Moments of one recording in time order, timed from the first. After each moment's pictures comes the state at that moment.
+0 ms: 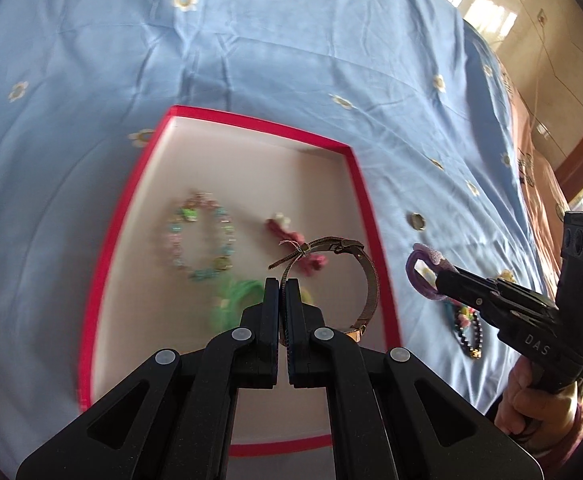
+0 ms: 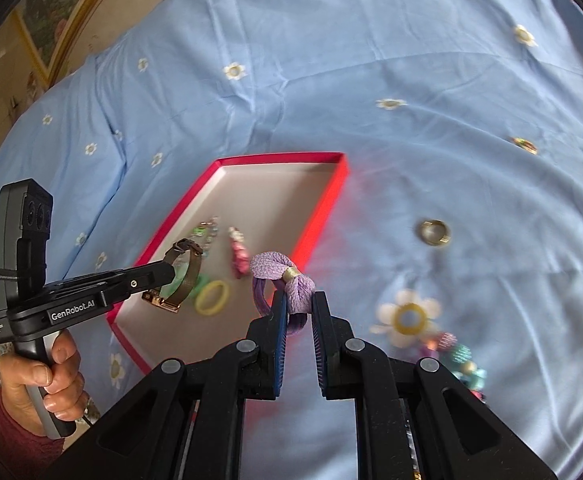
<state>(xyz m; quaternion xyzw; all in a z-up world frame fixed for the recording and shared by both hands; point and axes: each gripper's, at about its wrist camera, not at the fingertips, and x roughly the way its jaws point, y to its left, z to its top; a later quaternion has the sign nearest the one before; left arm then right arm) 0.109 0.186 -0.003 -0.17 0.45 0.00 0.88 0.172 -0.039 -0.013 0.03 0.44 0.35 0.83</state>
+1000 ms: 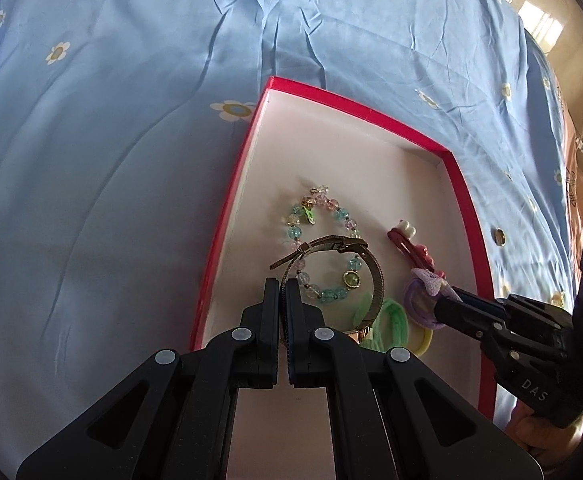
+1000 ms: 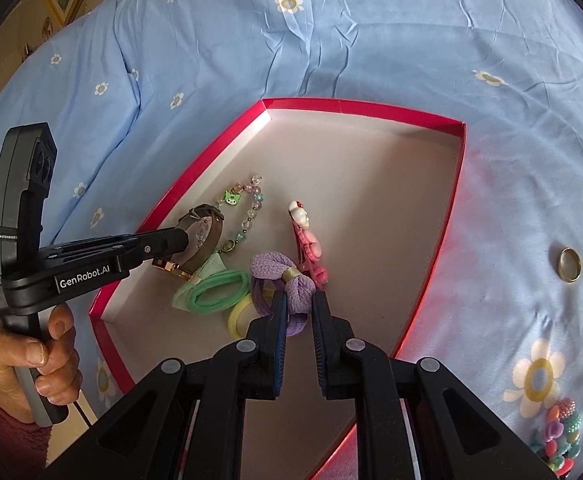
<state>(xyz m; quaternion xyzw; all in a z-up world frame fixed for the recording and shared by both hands) 0.124 0.244 -0.043 -0.18 0.49 0.07 0.85 0.184 0.053 -0.051 -0.04 0.48 0.39 0.78</state>
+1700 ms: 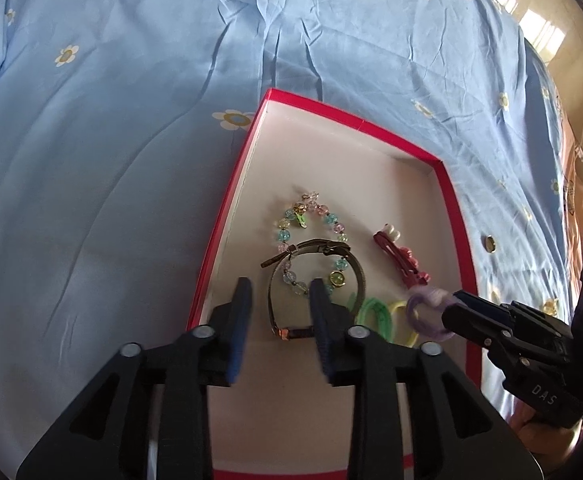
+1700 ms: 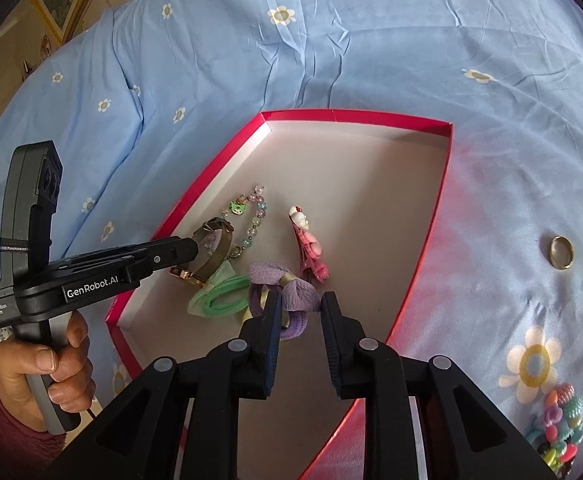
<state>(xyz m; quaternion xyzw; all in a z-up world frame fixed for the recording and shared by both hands) 0.114 0.239 -0.027 -0.19 0.47 0.08 0.86 0.178 0.038 -0.037 0.00 0.48 0.39 0.79</state>
